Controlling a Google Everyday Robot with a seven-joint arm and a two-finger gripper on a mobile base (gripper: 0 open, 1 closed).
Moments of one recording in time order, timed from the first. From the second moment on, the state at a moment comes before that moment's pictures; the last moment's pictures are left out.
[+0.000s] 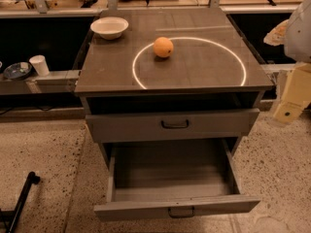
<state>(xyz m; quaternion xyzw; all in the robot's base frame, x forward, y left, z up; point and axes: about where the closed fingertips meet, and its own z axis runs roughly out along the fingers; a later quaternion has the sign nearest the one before) 0.438 -0.216 0.980 -0.60 0.78 -0.04 0.16</state>
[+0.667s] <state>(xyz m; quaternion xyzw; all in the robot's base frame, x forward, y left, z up) 0.440 -0.214 0.951 -0.61 0.78 -0.02 0.16</state>
